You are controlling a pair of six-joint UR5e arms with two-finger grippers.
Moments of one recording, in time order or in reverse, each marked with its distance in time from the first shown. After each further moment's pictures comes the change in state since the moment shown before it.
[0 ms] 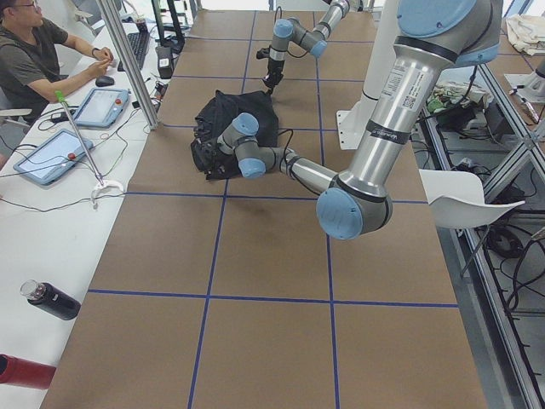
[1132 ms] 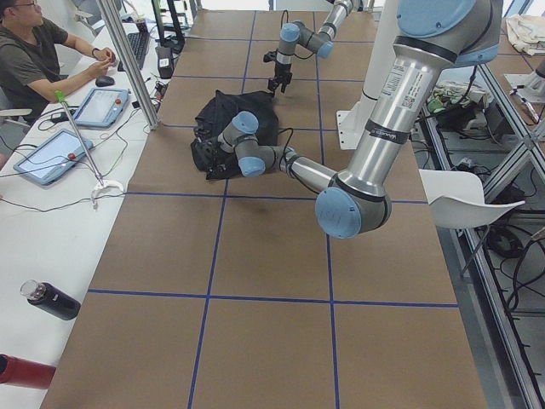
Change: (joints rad) left arm 0.001 -0.009 -0.001 0.000 -0.022 -0.024; right arm -0.077 -0.040 0.010 0.003 -0.070 0.058
